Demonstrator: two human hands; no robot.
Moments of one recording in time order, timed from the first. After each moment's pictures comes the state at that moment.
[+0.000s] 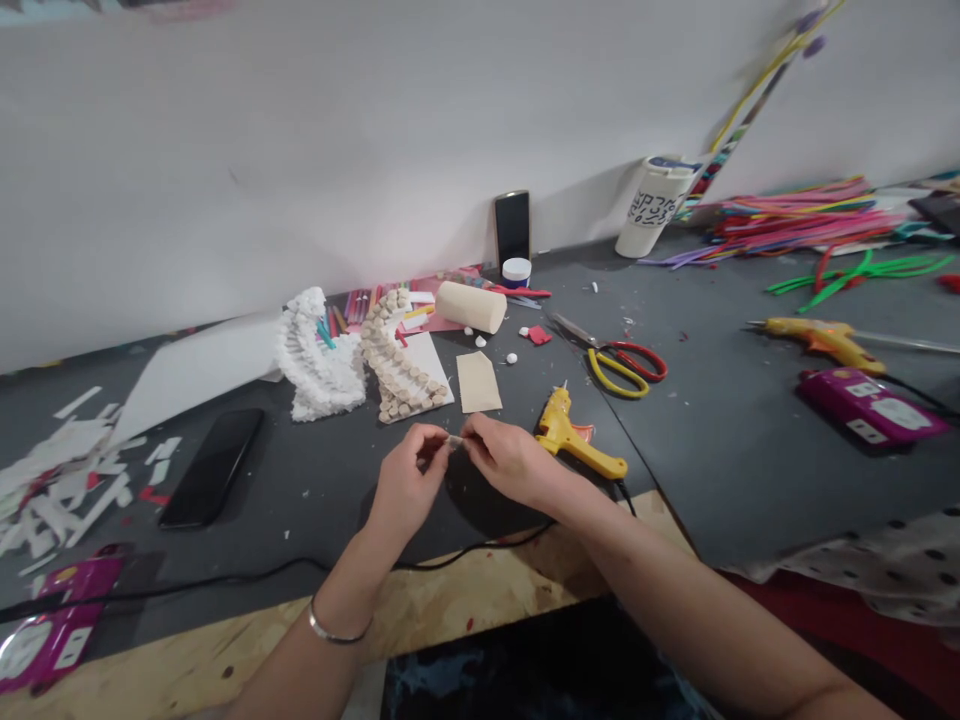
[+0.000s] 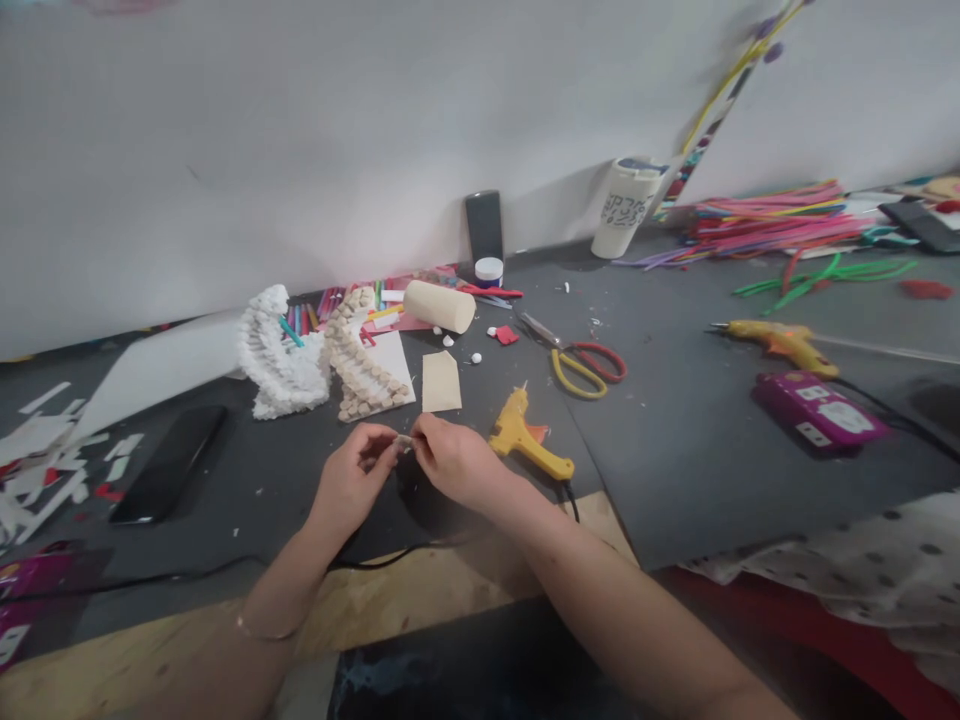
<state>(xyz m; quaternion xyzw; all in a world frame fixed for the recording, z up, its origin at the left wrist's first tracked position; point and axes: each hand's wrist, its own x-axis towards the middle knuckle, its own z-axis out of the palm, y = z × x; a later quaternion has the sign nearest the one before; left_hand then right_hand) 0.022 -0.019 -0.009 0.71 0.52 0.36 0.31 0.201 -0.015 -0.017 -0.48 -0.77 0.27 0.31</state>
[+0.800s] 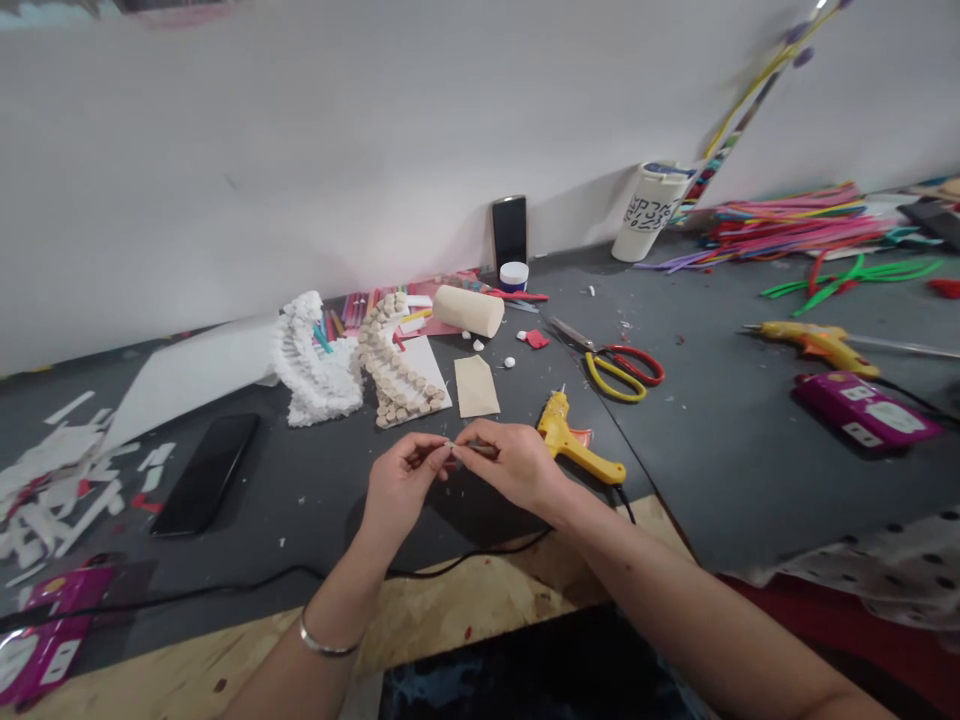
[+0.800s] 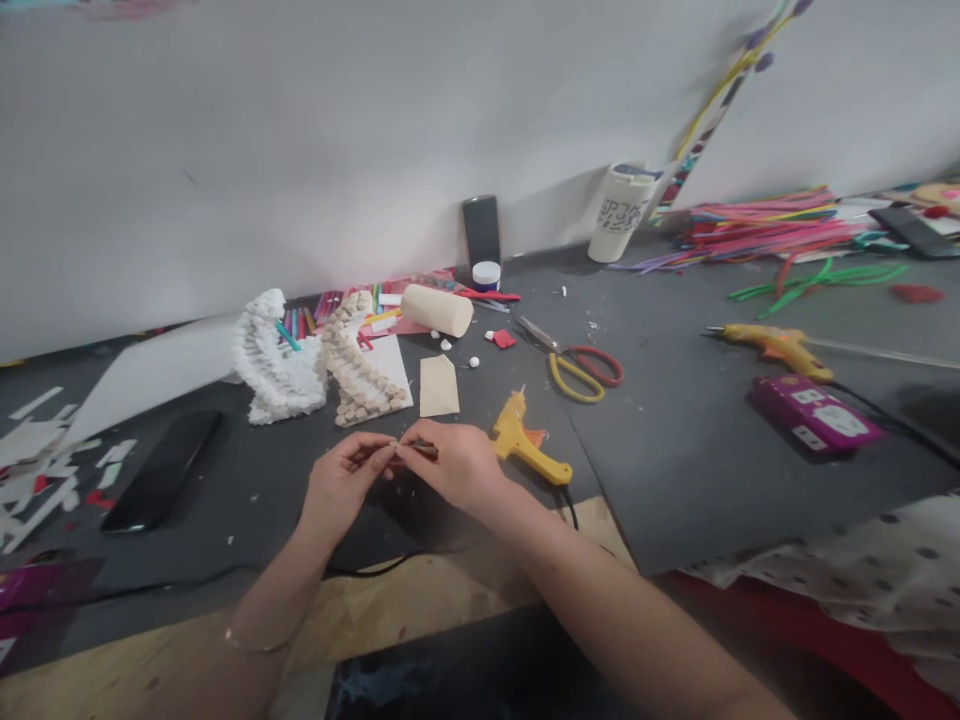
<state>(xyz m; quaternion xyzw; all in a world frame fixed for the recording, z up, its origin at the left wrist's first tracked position) 0.025 -0.017 -0.001 0.59 0.51 0.43 0.45 0.201 -0.021 0.001 -0.52 -0.71 0.32 0.35</state>
